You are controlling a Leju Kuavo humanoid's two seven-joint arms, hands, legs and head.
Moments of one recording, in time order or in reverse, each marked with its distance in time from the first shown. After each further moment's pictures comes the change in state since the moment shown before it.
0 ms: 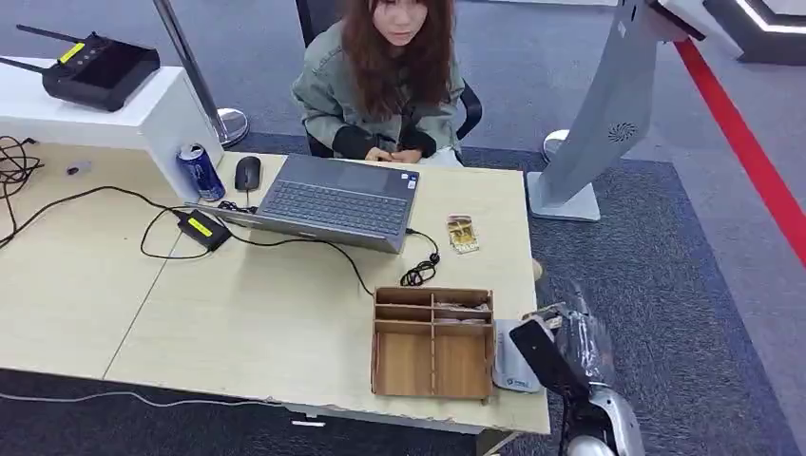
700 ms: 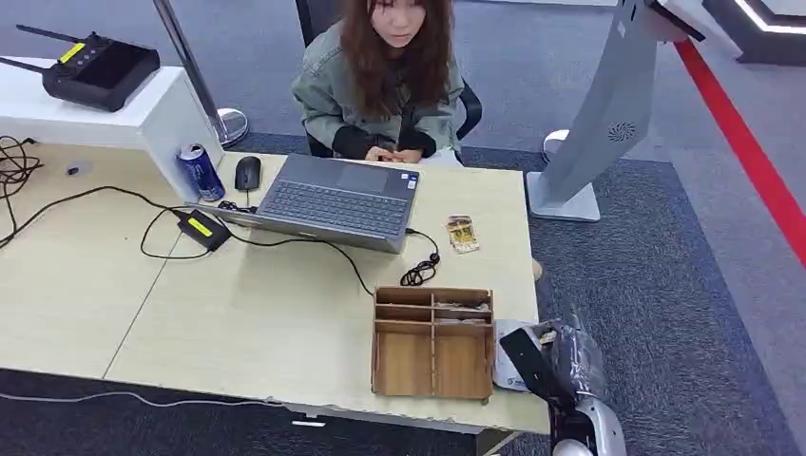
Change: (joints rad) left arm -0.001 0.005 0.010 0.000 -0.020 -0.003 0.002; right arm -0.031 0.052 0.000 0.199 0.037 -0.078 -0.019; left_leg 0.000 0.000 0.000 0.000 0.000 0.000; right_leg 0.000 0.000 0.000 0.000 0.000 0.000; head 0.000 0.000
